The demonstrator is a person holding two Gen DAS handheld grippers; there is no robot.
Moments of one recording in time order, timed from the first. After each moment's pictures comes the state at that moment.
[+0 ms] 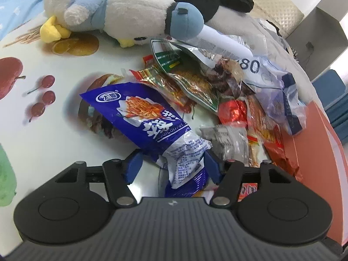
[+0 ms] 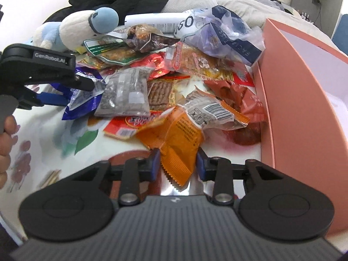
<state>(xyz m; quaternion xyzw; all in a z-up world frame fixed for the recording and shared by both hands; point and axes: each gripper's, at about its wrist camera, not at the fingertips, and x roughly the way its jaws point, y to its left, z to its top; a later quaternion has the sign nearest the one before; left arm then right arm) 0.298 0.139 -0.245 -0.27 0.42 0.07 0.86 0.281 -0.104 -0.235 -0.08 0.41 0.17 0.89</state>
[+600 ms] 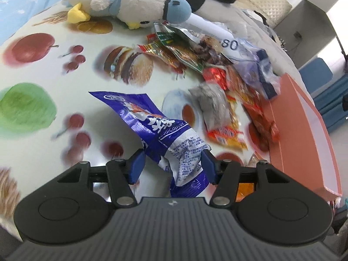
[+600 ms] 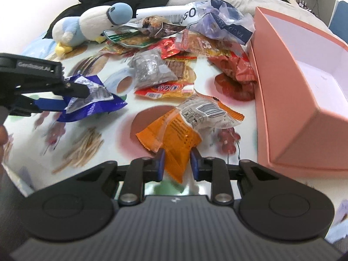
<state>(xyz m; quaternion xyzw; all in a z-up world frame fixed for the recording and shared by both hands) 0.191 0.123 -0.216 -0.27 0.44 0.04 0.86 0.206 -0.120 -0.218 -0.06 0.43 0.17 0.88</state>
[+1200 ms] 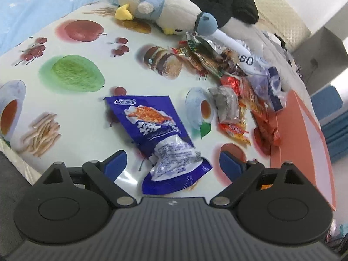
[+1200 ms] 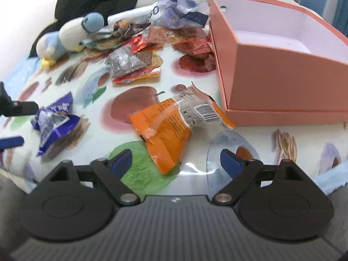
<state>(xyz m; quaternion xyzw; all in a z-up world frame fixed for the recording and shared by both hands) 0.122 0.121 -0.197 -0.32 0.41 0.12 0.85 0.162 -0.165 -0.218 0.03 0.44 0.11 0.89</state>
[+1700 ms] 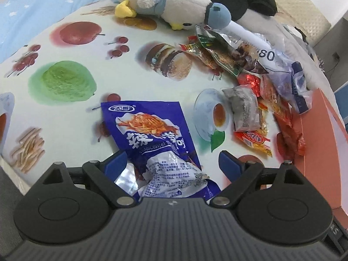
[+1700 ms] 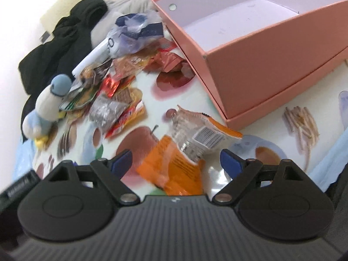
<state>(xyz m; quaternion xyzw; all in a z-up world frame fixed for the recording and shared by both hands) 0.177 0.107 -0.214 -0.28 0.44 0.17 0.84 0.205 -0.176 -0.222 0.23 0.44 0.01 0.87</state>
